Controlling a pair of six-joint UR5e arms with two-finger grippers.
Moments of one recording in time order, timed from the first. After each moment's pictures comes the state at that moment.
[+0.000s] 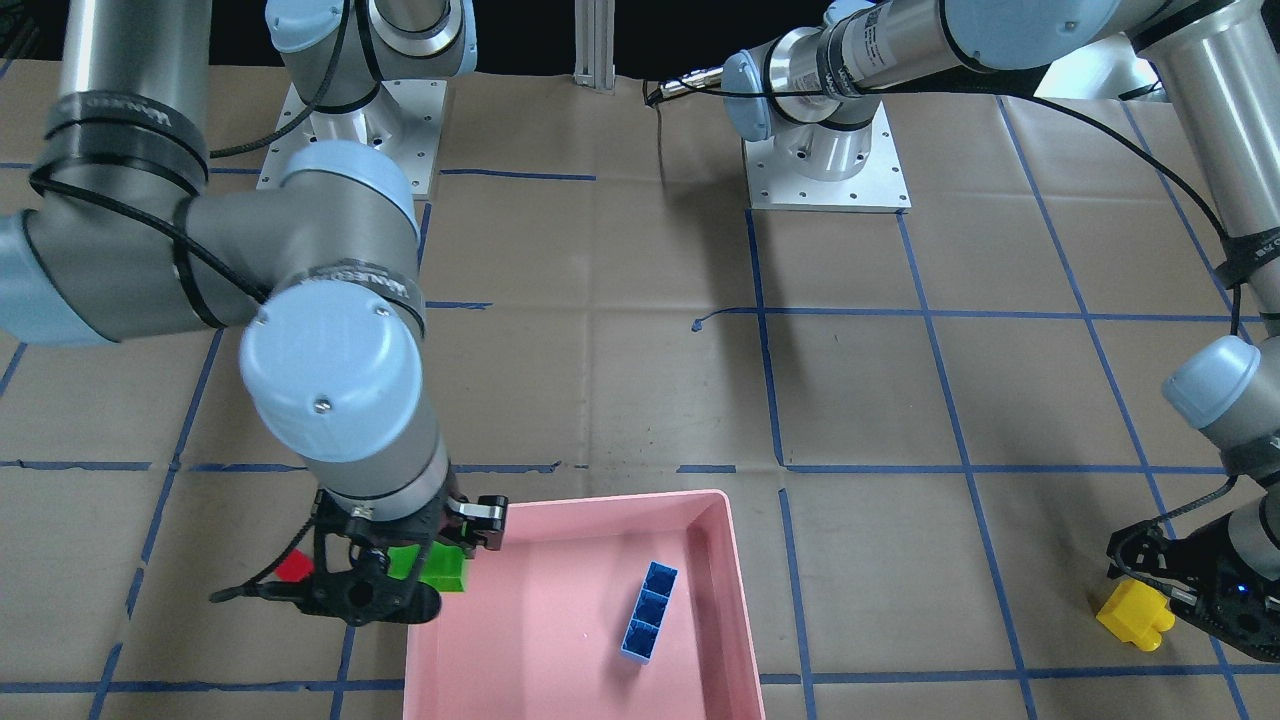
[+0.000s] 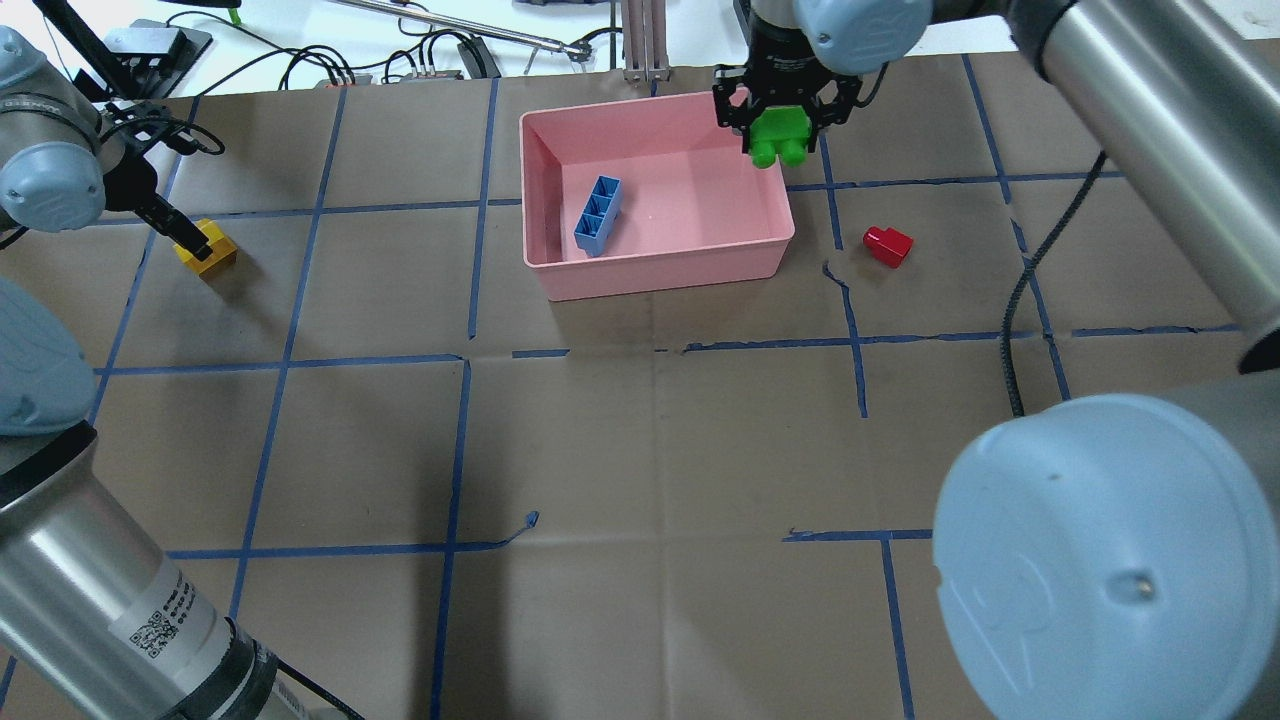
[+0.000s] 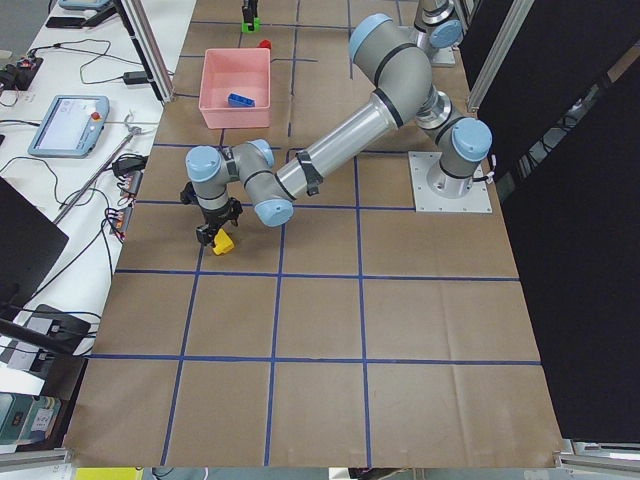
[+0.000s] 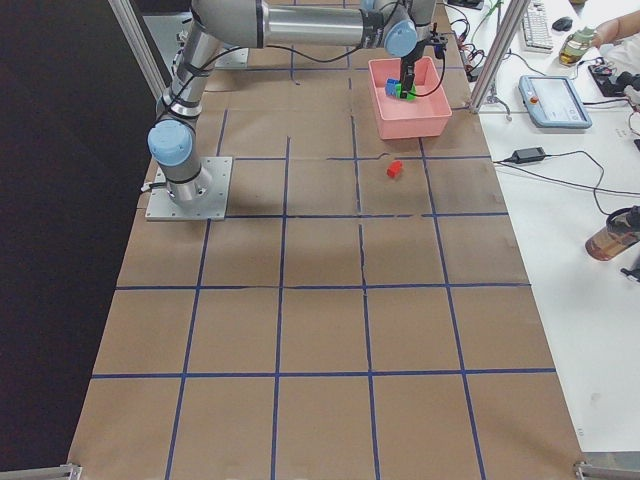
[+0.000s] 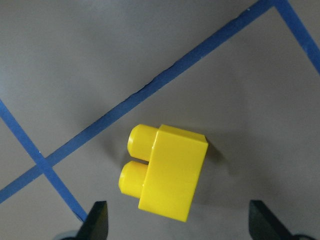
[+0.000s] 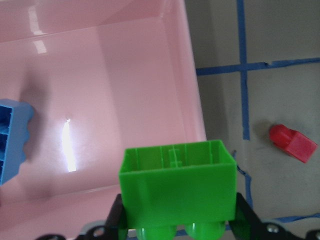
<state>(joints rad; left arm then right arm) -1.07 -2.31 -1.31 -1.01 1.62 1.11 1.76 -0.94 1.08 -1.71 -1.62 0.28</state>
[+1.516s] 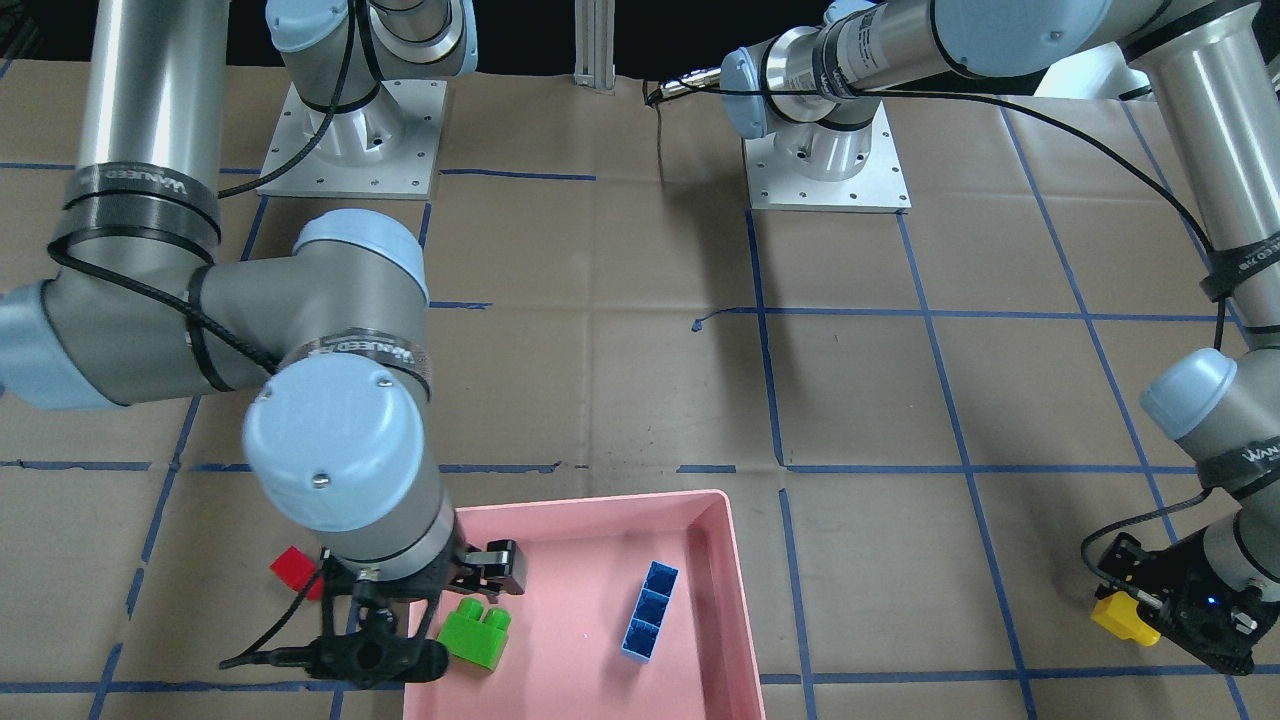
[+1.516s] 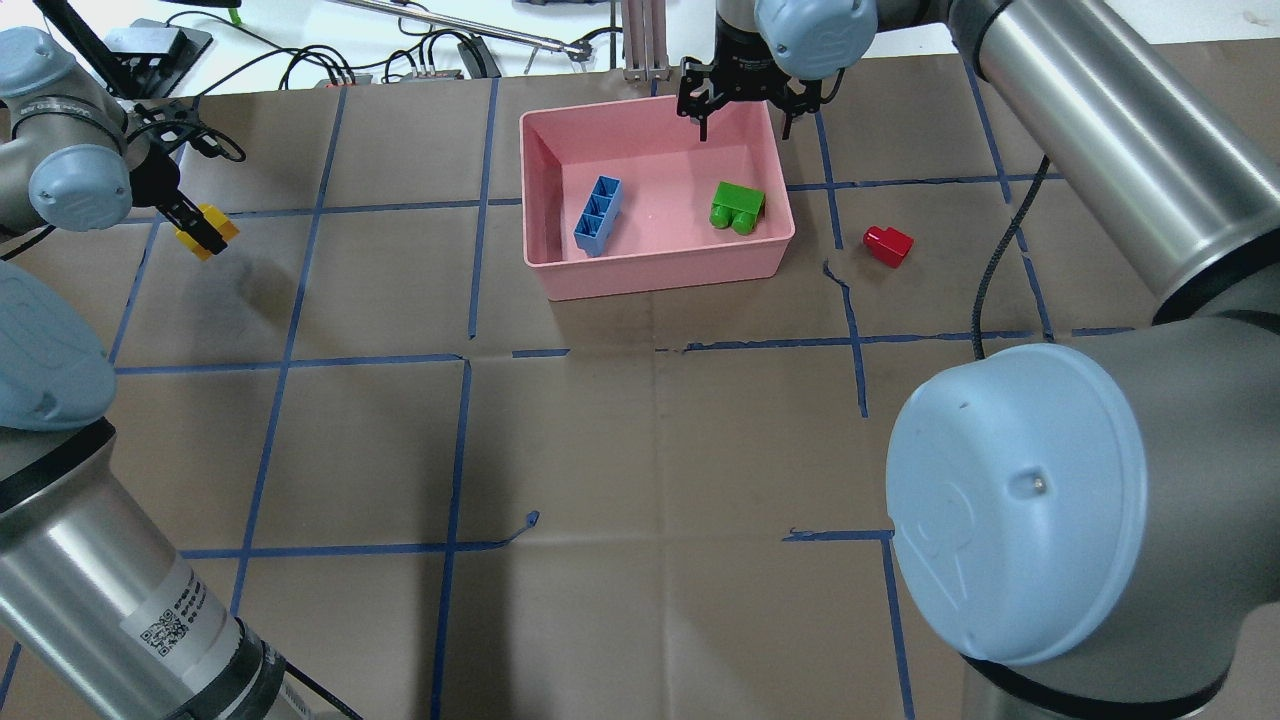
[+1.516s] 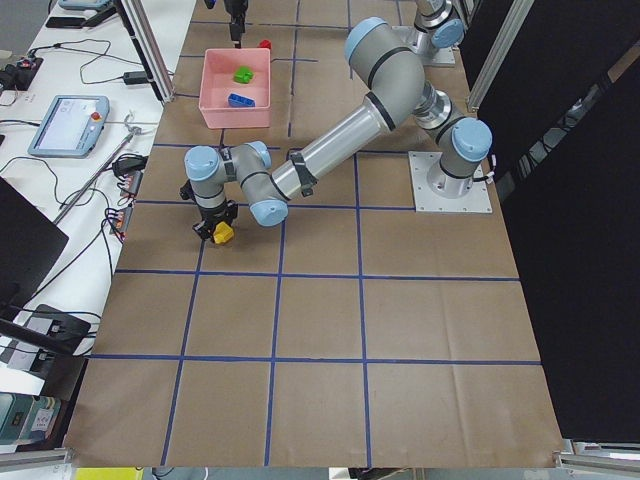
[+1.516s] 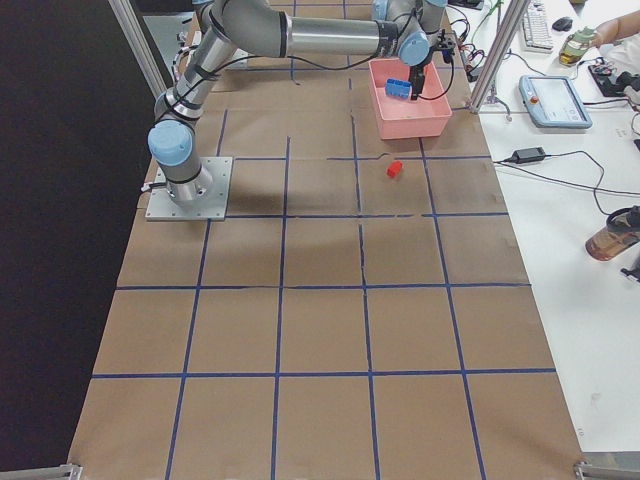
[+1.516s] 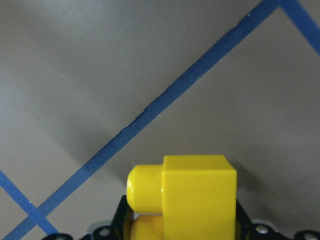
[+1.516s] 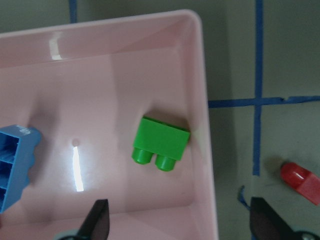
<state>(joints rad) -1.13 -2.29 -1.30 -1.05 1.61 1.17 1.72 -0.90 1.03 -1.74 -1.58 0.18</state>
